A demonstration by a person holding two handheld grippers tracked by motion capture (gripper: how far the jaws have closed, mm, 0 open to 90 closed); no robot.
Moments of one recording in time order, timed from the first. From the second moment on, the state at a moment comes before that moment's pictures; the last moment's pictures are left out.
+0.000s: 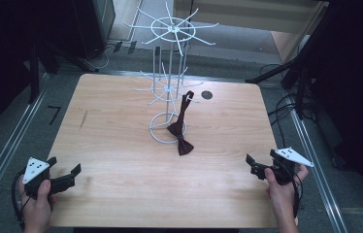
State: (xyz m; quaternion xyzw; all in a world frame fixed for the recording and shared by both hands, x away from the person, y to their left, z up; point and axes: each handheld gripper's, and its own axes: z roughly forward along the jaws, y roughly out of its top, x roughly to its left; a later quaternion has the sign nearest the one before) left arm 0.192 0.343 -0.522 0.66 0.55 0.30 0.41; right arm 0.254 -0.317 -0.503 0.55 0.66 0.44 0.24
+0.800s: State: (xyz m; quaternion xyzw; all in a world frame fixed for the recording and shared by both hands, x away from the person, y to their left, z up) left arm 0.191 0.343 -0.521 0.67 0.55 0.30 0.41; right arm 0.210 -0.376 -0.544 0.60 0.64 0.41 0.25
